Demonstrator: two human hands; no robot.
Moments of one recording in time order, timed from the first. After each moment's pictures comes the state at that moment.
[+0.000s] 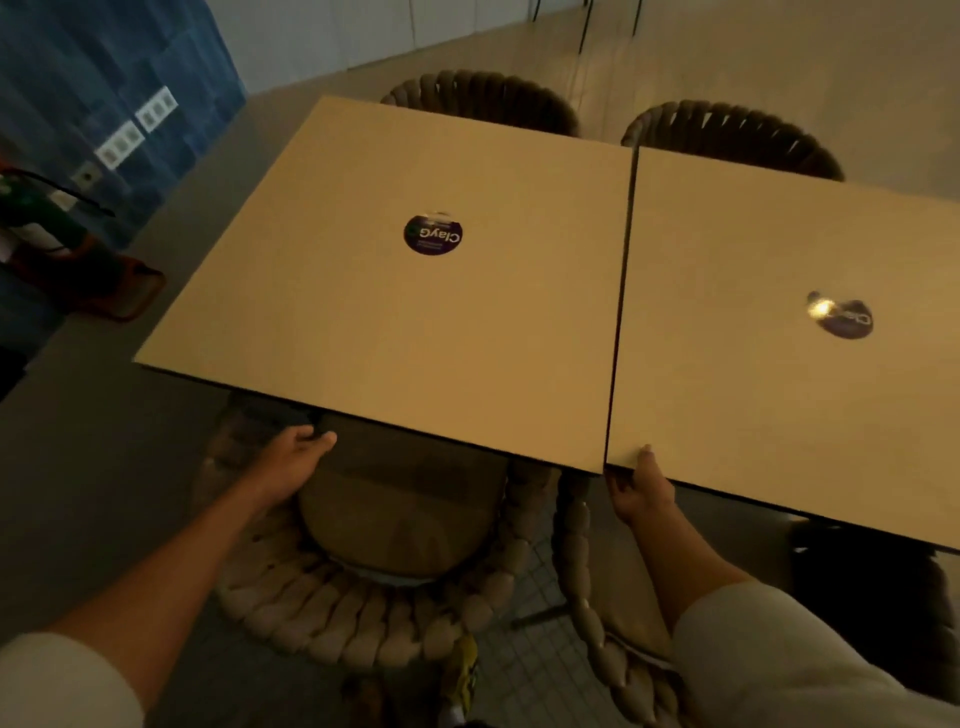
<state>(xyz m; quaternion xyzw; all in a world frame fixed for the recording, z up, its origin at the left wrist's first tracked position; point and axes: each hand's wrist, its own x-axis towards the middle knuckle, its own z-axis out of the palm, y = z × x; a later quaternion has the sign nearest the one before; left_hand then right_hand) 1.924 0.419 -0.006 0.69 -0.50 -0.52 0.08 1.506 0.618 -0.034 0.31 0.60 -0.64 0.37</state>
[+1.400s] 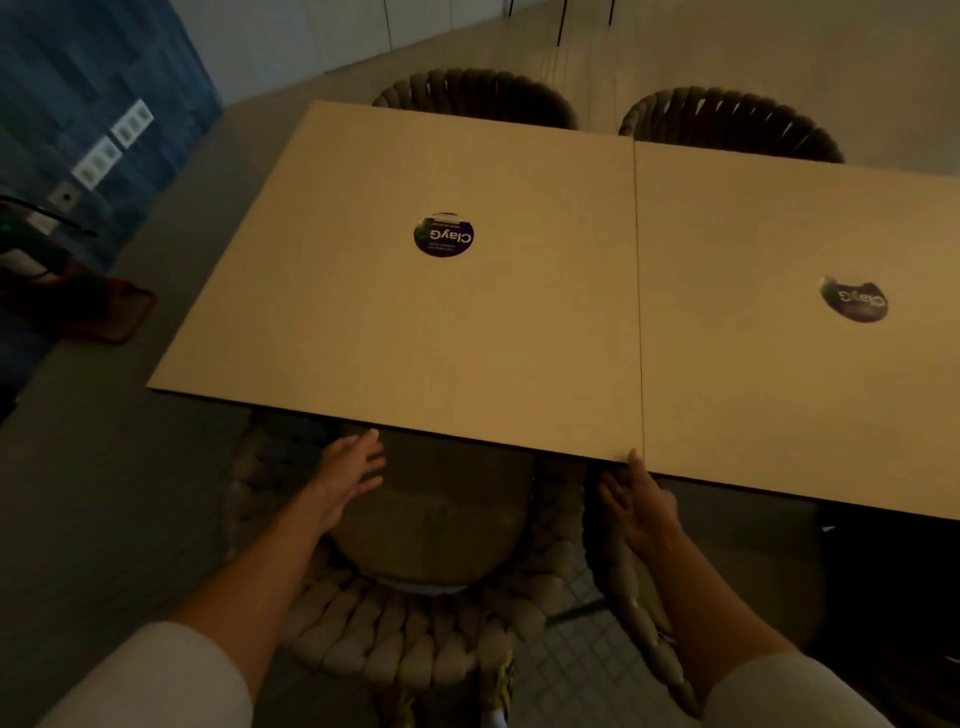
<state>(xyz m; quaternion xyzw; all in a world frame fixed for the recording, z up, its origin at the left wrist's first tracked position) 1.899 0.407 -0.021 0.64 -0.37 -0.66 0.14 1.571 0.624 -0.053 0.20 0.63 -0.62 0.42</state>
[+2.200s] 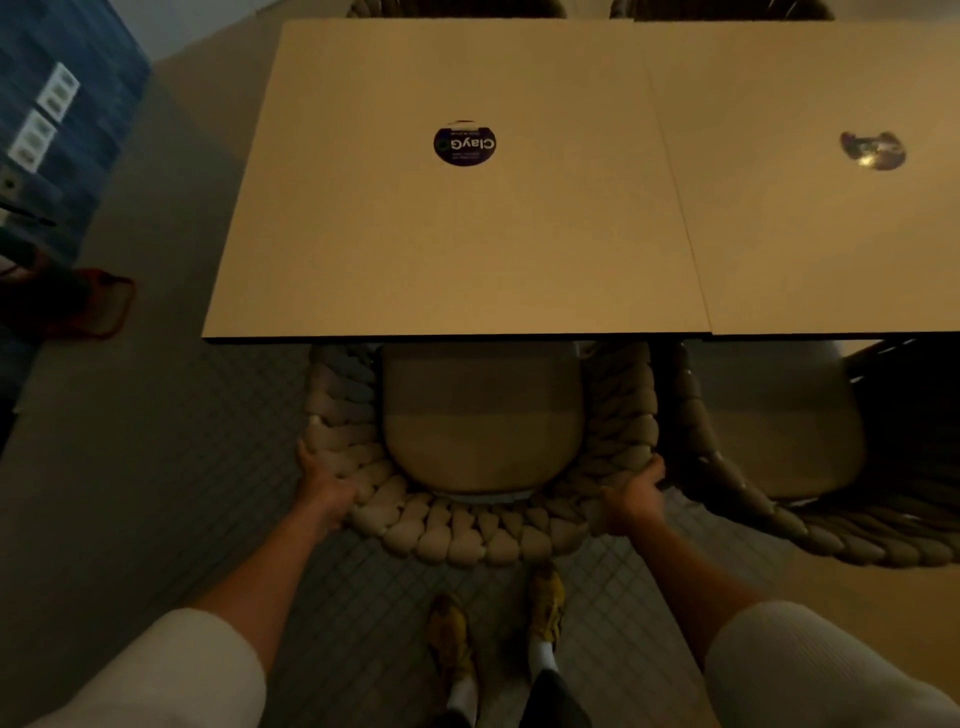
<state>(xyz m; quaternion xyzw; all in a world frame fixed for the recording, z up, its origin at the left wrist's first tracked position) 2.125 0.410 -0.116 0.71 -0.54 -0.46 -0.03 1.802 0.677 -0.084 0.07 0.86 -0.32 0.38</state>
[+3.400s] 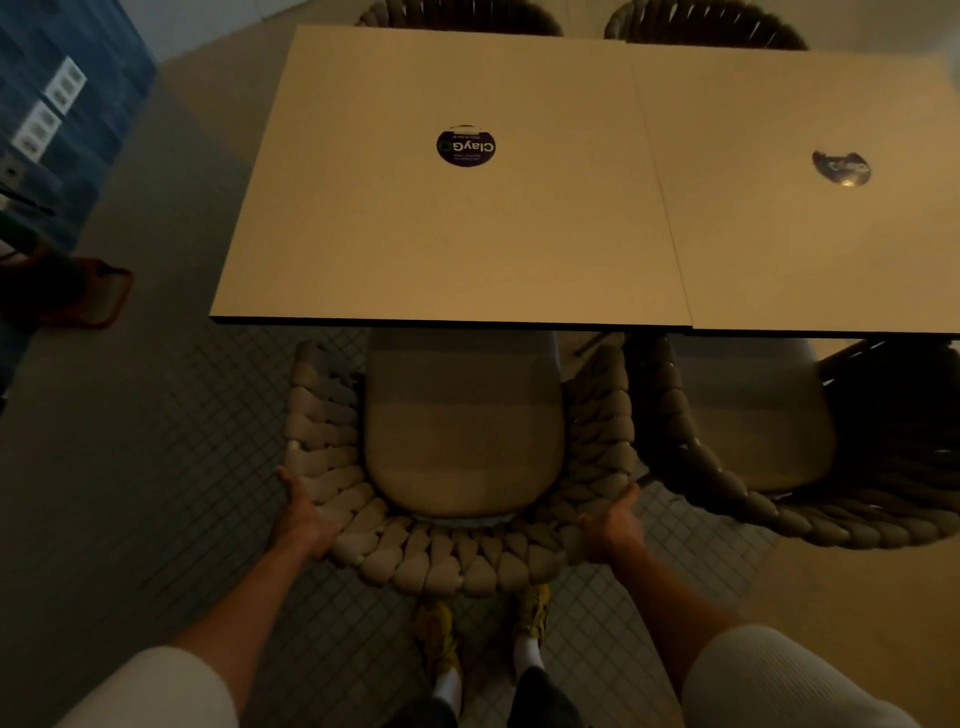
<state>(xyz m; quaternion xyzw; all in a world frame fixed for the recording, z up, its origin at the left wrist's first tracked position) 2.198 0.457 -0.155 0.70 -0.59 -0.37 -0.12 1.849 0.720 -0.078 0.03 0.89 -0.17 0.42</state>
